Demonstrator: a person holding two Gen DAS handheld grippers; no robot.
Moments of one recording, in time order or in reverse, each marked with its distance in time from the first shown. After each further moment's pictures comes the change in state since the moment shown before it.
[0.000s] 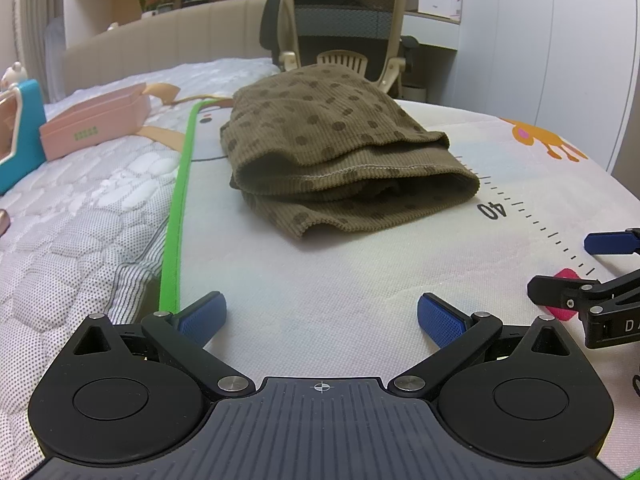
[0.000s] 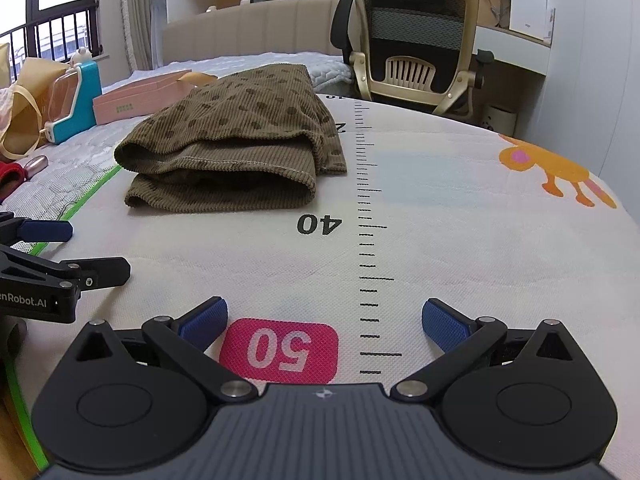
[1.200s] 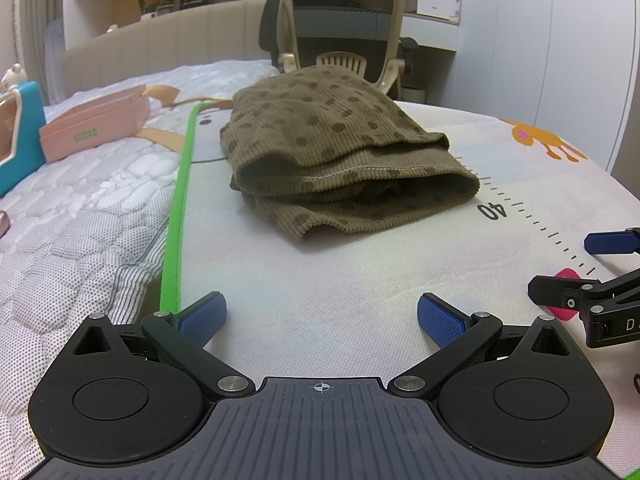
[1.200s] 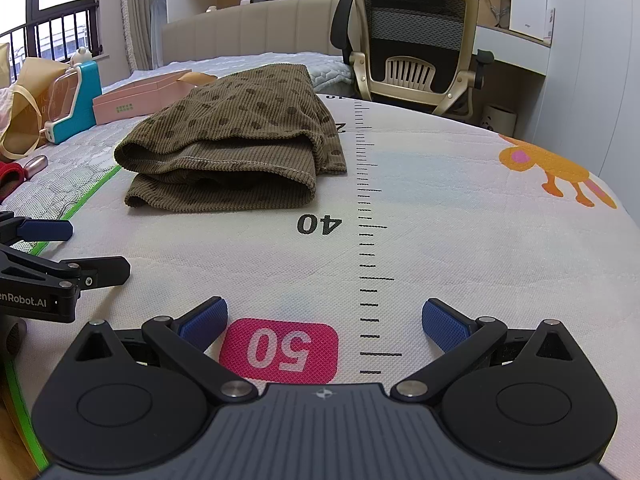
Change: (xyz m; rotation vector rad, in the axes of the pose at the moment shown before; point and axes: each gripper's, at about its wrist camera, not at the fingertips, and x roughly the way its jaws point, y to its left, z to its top) left arm 0.000 0.000 -0.001 0.005 -0.006 -0.006; right arm 0.000 0.000 0.000 0.000 -0.001 0.000
